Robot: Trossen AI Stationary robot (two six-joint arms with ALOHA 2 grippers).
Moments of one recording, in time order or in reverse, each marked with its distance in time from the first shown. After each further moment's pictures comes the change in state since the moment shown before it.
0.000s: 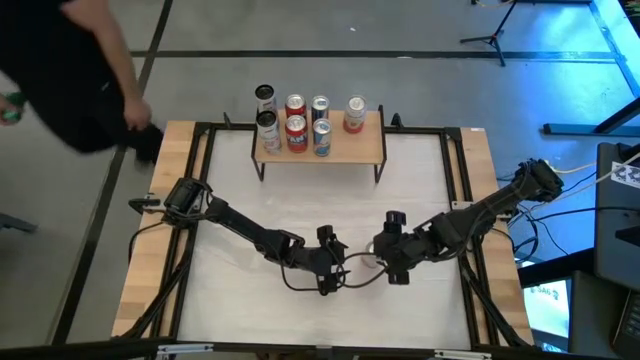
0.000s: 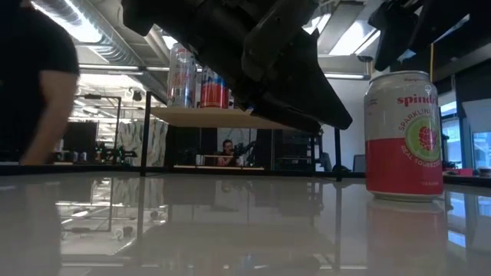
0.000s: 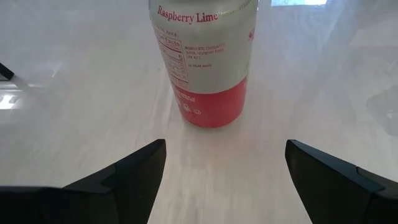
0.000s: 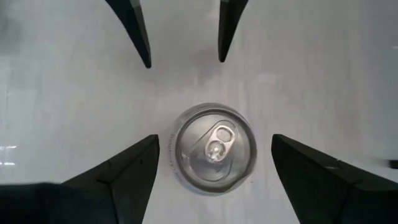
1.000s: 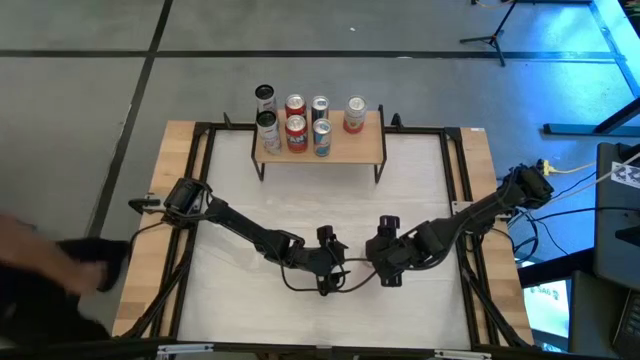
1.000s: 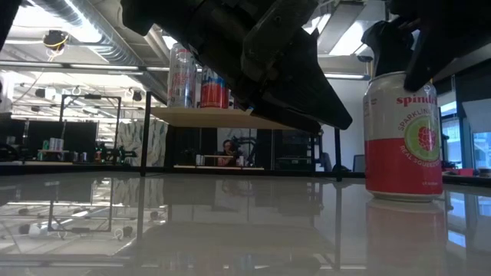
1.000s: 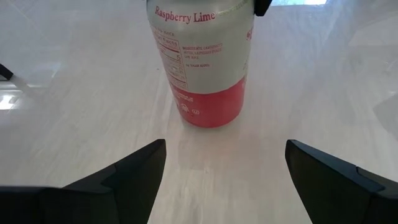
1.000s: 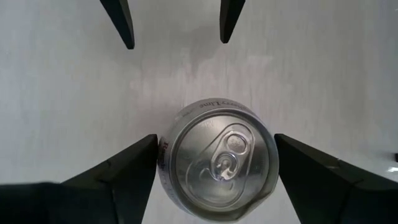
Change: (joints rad) left arm -0.001 0.000 0.000 0.000 0.000 0.000; right arm -0.013 0.122 0.004 0.000 -0.002 0.002
